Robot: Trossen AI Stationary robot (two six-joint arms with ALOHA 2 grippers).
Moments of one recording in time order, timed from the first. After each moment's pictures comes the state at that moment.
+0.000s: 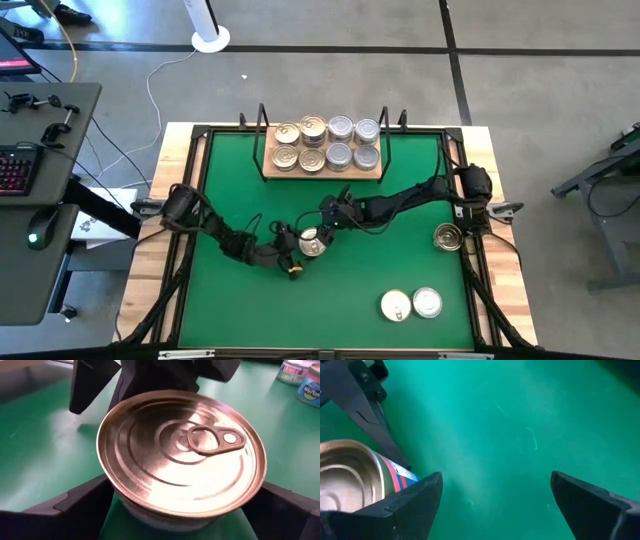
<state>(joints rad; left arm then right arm) -0.40 2.05 0.54 1.07 -0.66 -0.36 0.07 1.98 1.12 -0.05 0.28 0.54</state>
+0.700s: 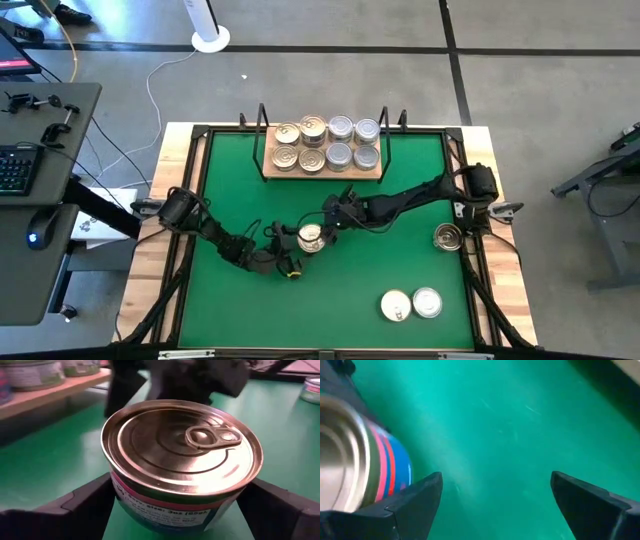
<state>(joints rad) -0.46 2.05 0.56 1.08 -0.86 -0.33 0.07 1.93 1.13 -0.16 0.33 0.52</state>
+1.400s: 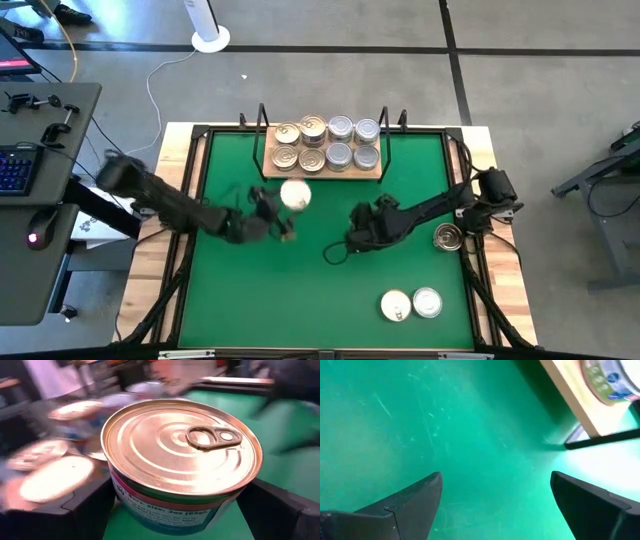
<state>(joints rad) -0.31 1.46 0.56 0.40 -1.00 -0.29 0.23 1.82 1.13 -0.83 0.64 0.82</state>
